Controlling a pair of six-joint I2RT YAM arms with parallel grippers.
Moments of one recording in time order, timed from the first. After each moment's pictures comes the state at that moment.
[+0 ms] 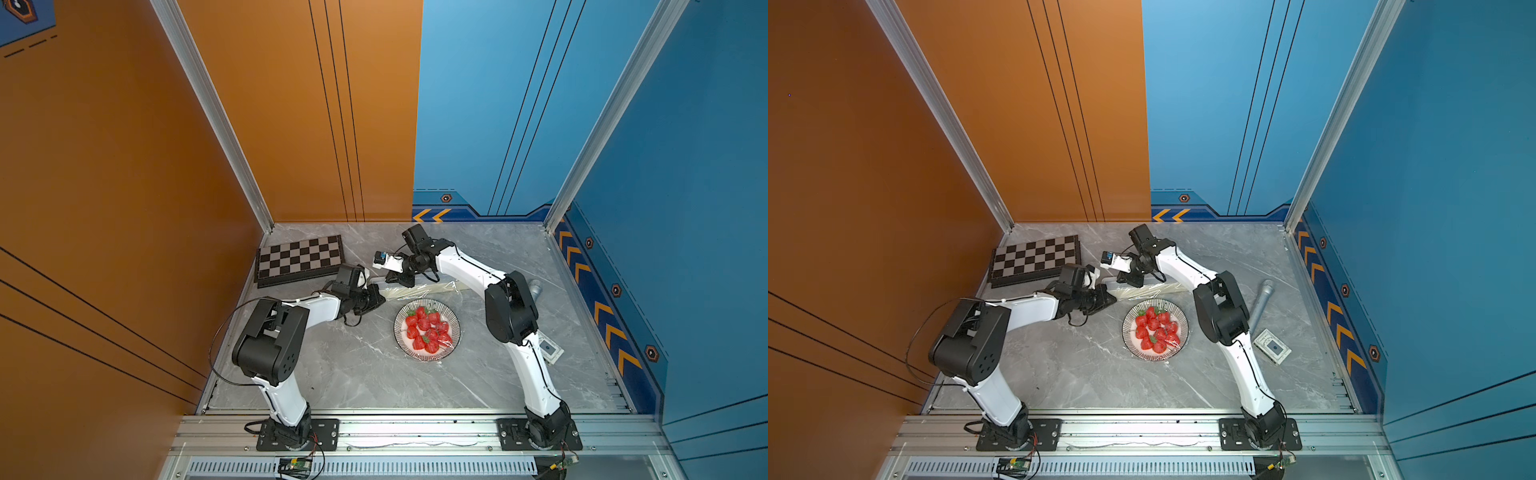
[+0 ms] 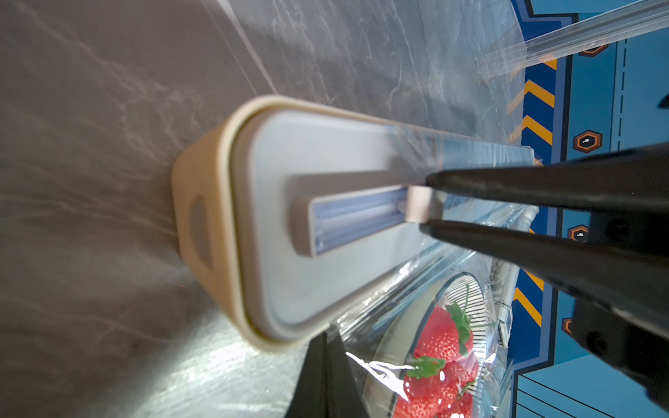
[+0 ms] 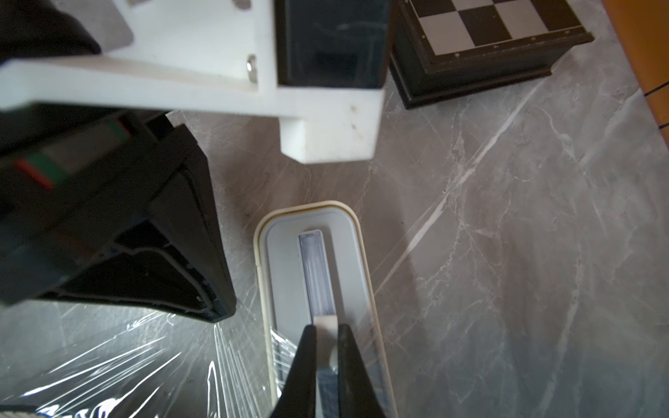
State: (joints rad) left arm -0.32 1.75 0.88 0.03 0.46 -0.71; right arm 0.58 2.32 1.98 -0.68 -0.51 -0.82
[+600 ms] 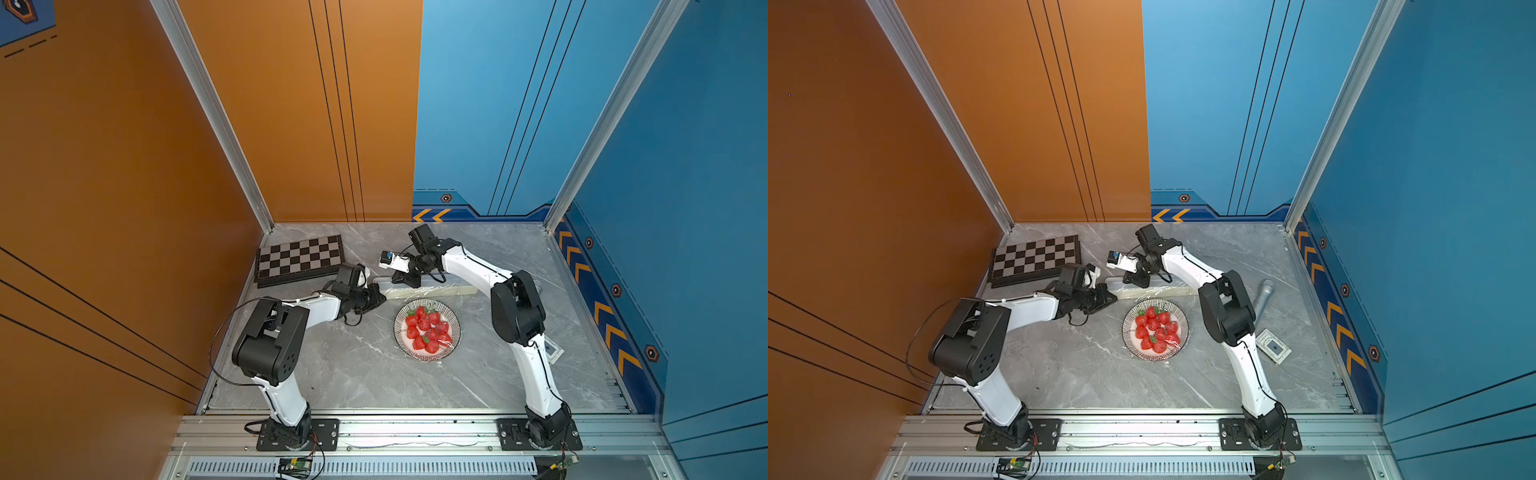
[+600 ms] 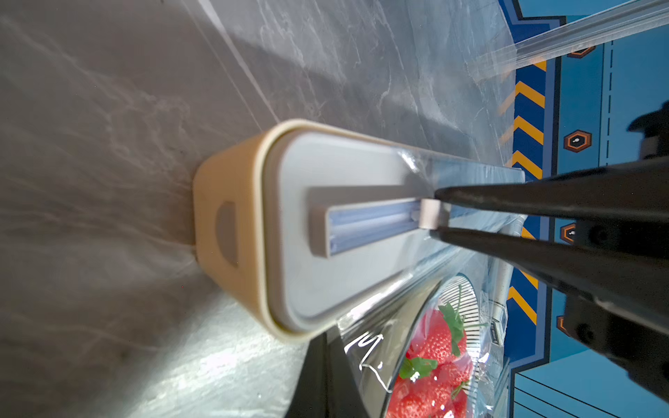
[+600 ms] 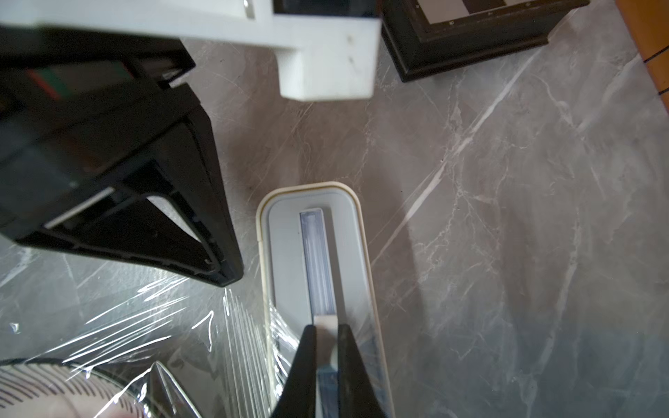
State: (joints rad) left arm -0.32 1.75 0.88 0.05 0.47 -0.71; right arm 0.55 2.27 1.91 -0.68 -0.51 -0.82
